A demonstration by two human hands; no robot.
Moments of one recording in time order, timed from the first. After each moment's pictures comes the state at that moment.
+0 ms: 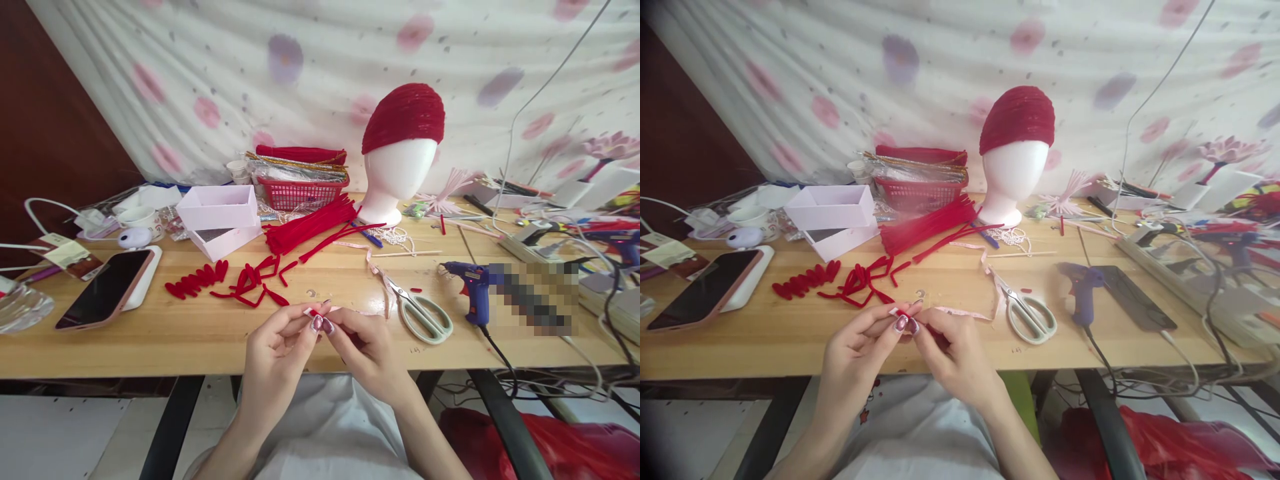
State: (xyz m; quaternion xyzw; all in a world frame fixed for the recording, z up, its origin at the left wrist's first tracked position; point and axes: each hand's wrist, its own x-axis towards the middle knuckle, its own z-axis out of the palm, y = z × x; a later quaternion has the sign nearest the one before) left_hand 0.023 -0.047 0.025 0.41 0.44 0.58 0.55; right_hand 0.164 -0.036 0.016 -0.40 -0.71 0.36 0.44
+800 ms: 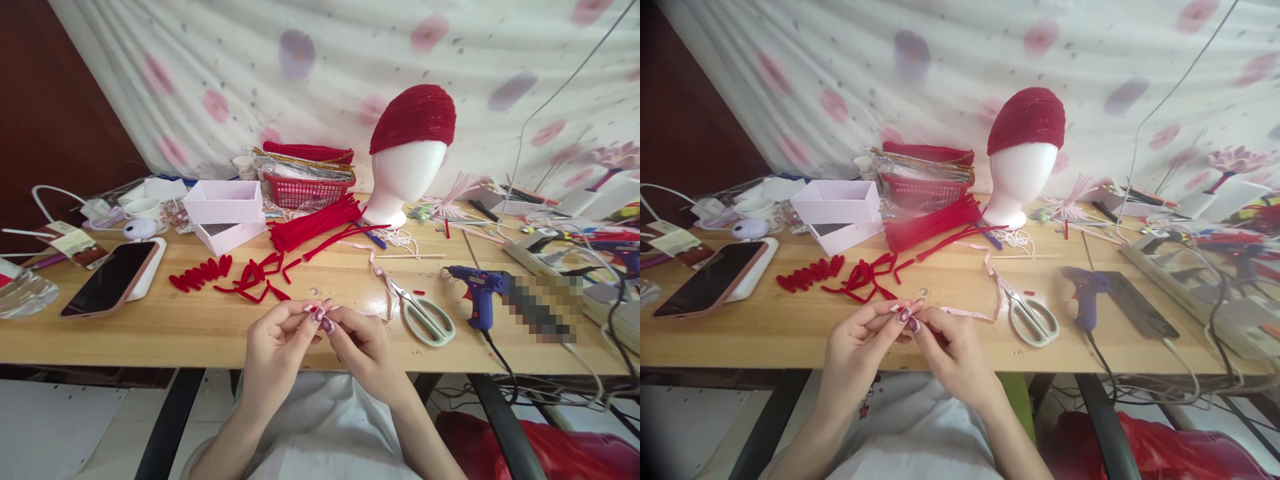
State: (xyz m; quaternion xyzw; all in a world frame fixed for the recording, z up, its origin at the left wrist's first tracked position) left_hand 0.014 -0.038 0.021 0.41 0.45 0.56 0.56; right_hand 0.161 -0.035 0.014 -0.40 -0.72 0.38 0.43
